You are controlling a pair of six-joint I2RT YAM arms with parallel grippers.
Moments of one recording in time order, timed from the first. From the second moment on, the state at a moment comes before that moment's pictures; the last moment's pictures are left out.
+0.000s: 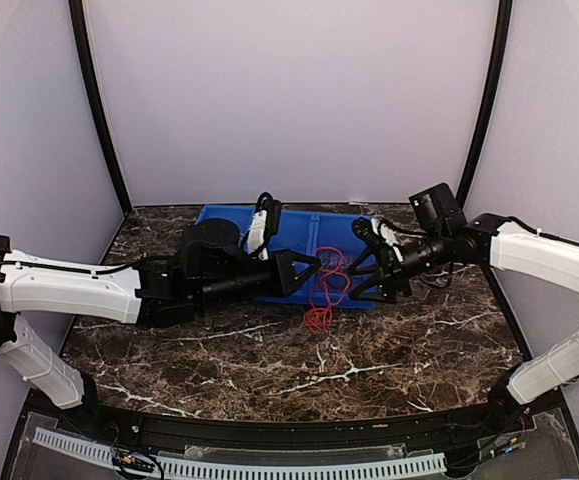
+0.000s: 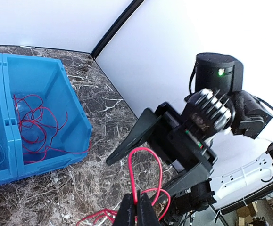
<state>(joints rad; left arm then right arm) -1.12 1.49 1.00 0.28 -0.09 -0.74 0.59 1.34 1.01 -0.47 -0.81 -0.51</state>
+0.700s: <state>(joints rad) -1.13 1.44 1.02 0.30 -0.19 -0.77 0.66 1.60 1.10 -0.31 -1.02 -0.27</state>
